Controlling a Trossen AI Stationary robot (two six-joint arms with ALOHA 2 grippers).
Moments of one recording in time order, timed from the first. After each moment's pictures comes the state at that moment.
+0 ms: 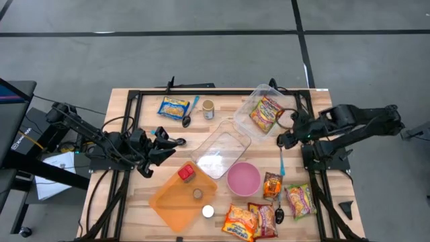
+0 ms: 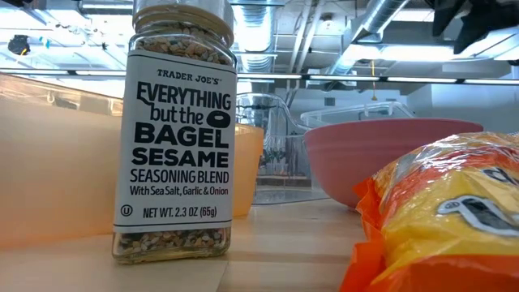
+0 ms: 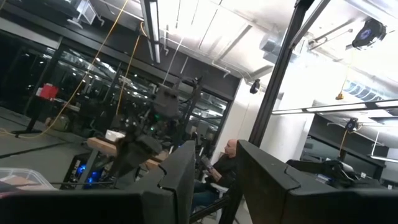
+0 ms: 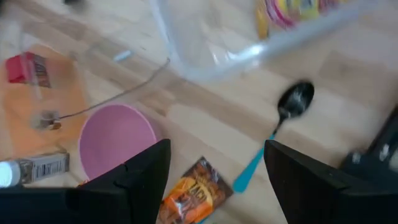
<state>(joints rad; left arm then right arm) -0.47 0.94 0.46 1.00 -0.44 -0.20 0.20 0.99 1.21 -1.40 0.27 1.27</state>
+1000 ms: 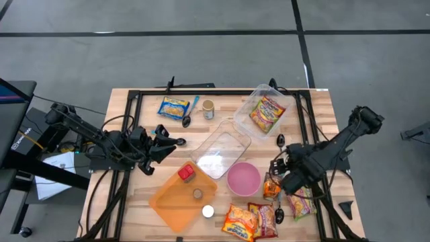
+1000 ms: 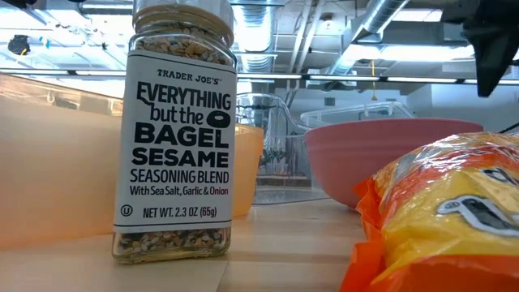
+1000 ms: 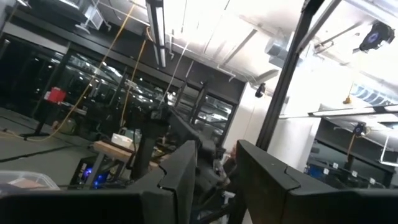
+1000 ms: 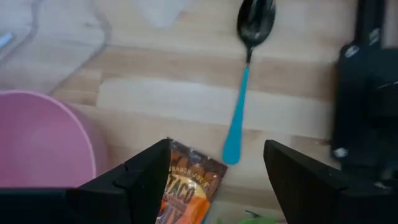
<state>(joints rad) -0.44 0.94 0.46 1.01 -0.44 -0.20 0.67 1.35 1.03 -1.39 0.39 2.15</state>
